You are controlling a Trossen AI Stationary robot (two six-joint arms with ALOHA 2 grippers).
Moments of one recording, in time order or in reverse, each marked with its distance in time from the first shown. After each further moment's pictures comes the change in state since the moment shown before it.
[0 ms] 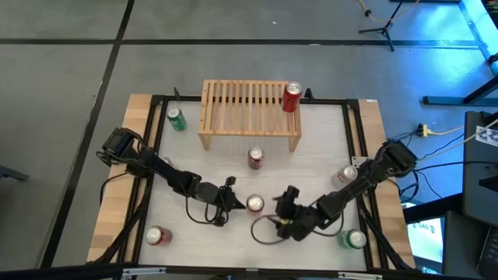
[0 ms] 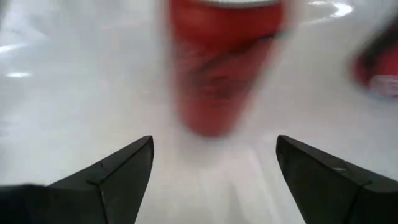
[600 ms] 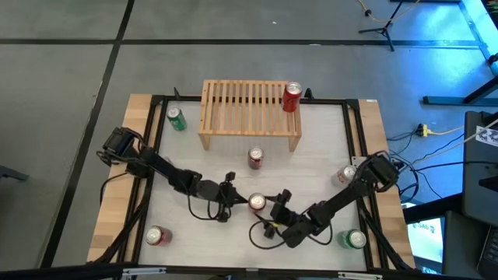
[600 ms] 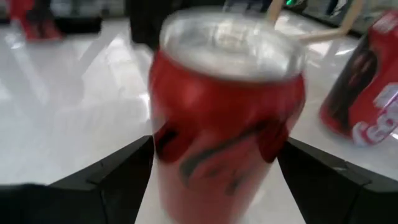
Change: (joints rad) left arm 0.024 0.000 0.000 0.026 -0.047 -0.004; right arm -0.012 0.209 0.000 0.452 0.365 -0.098
